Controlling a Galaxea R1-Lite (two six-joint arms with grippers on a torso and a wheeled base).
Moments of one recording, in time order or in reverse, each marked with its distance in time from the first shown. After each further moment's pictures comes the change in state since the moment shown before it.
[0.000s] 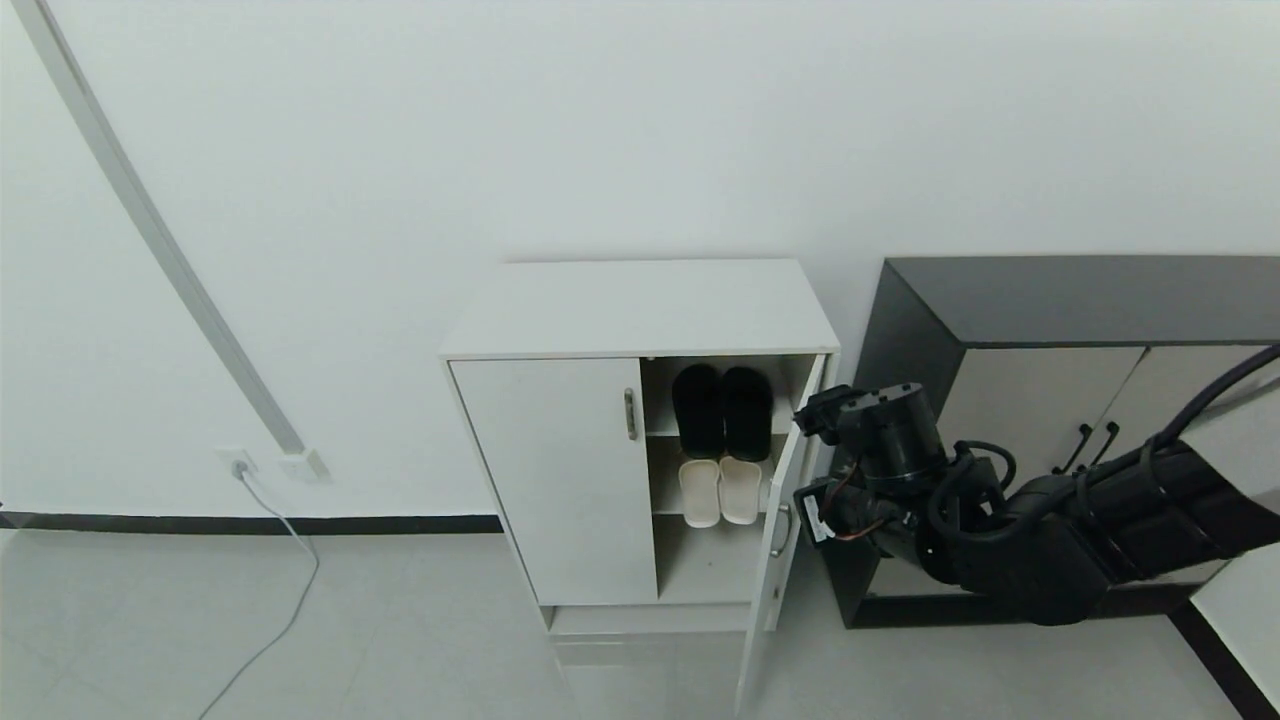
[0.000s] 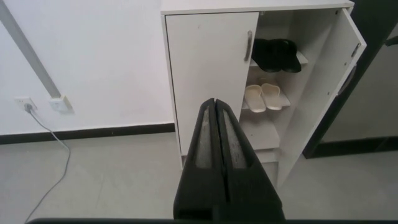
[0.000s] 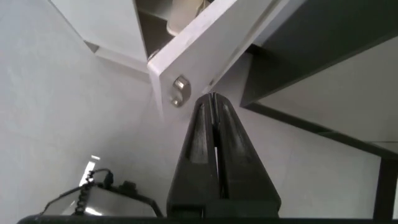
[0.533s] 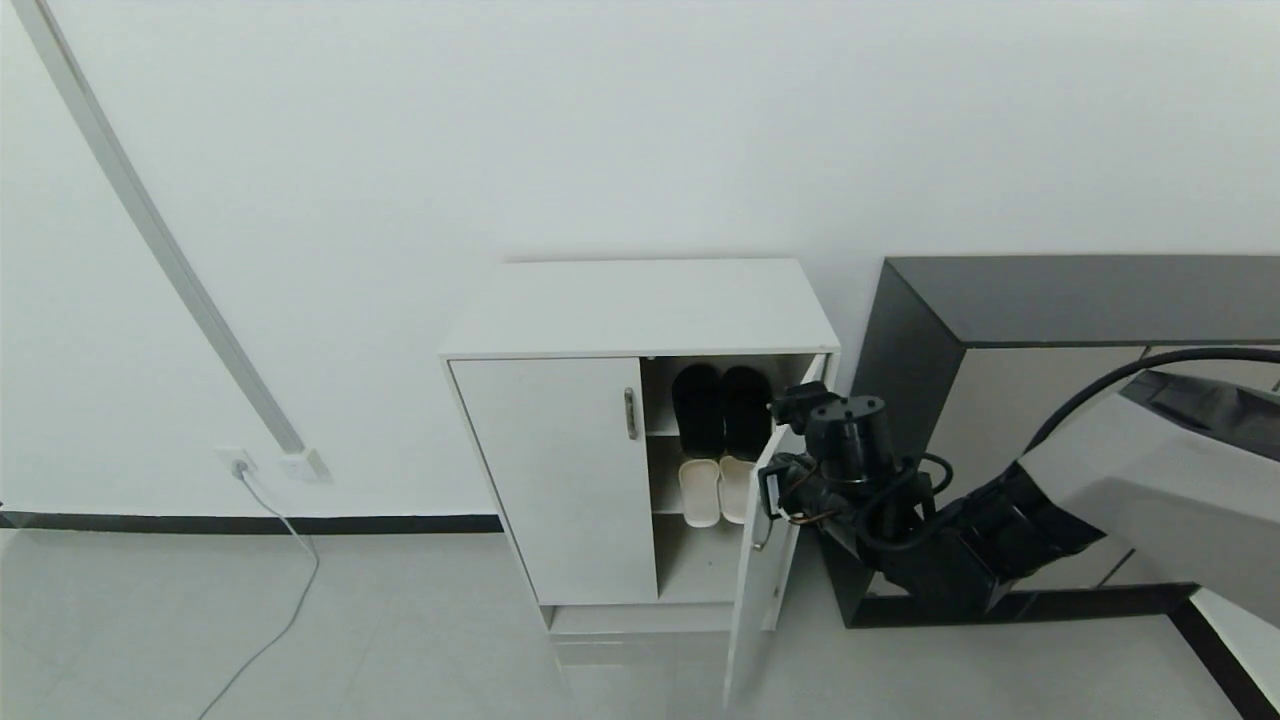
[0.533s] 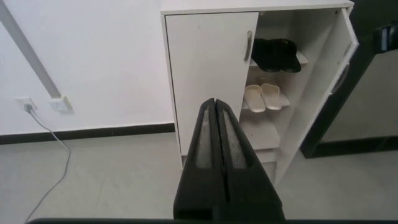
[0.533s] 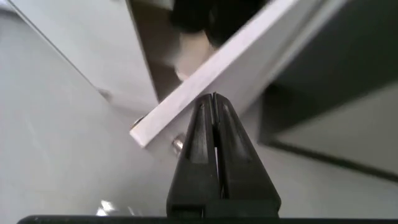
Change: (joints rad) left arm 0.000 0.000 0.000 0.000 0.000 0.001; right arm -0.022 0.211 -0.091 -0.329 0.035 0.033
